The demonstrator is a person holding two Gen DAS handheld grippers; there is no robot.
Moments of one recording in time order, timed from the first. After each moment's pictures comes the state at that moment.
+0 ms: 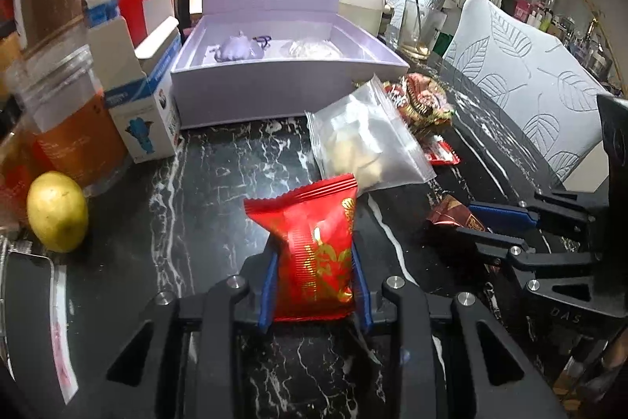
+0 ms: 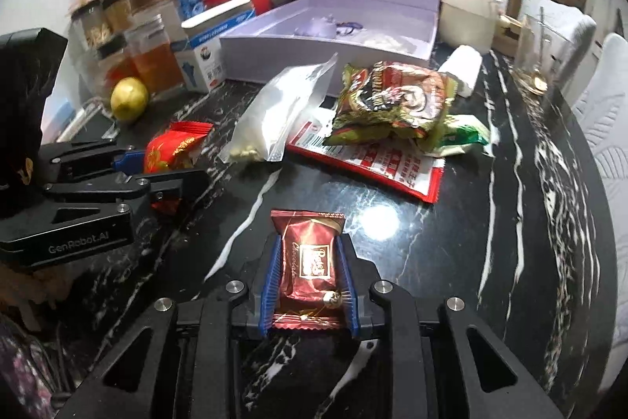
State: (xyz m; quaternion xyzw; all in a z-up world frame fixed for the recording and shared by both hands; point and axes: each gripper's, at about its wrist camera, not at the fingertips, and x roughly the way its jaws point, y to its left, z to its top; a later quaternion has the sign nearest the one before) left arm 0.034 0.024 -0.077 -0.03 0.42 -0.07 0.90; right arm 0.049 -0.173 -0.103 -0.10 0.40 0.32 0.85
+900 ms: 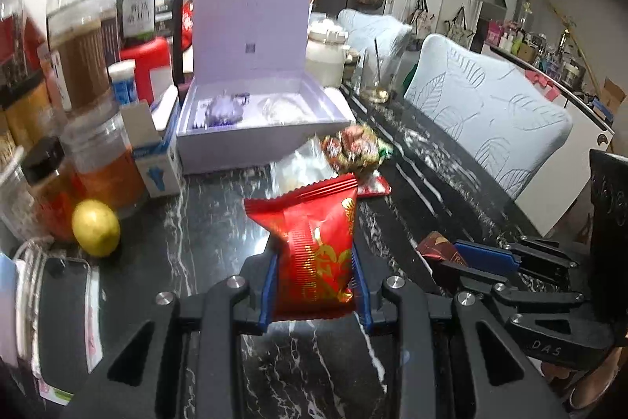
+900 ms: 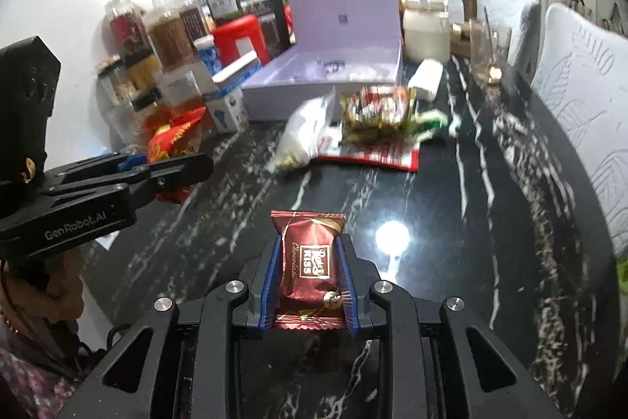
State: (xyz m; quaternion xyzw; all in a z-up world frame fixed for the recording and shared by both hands) left arm -0.023 0.007 -0.010 -0.03 0.35 -0.10 0.93; right arm -0.027 -0.203 -0.063 -0.01 0.35 0.30 0.89
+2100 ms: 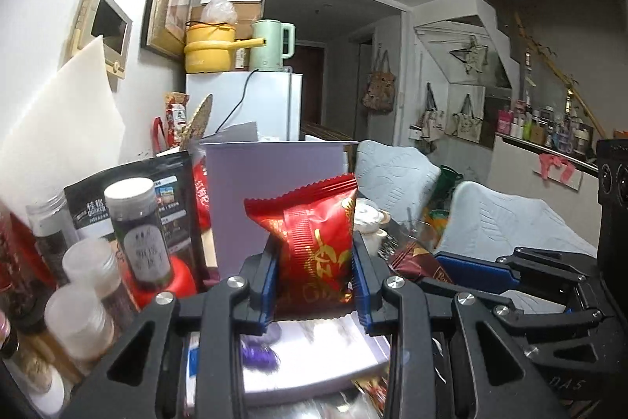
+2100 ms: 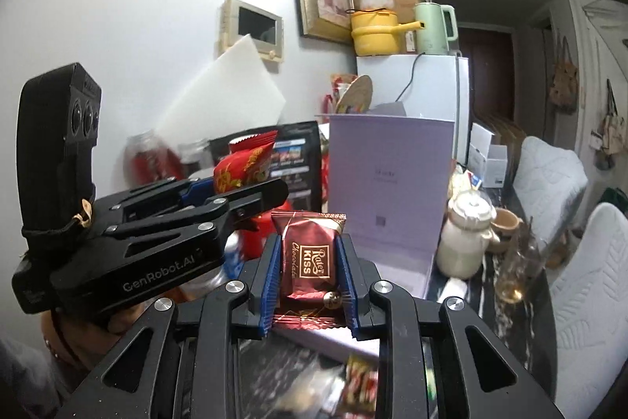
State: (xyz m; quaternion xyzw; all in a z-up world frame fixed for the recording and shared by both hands) left arm 0.117 0.044 0.136 -0.02 0.16 -0.07 0.98; right arm 0.093 -0.144 0.108 -0.03 0.17 0.37 0.91
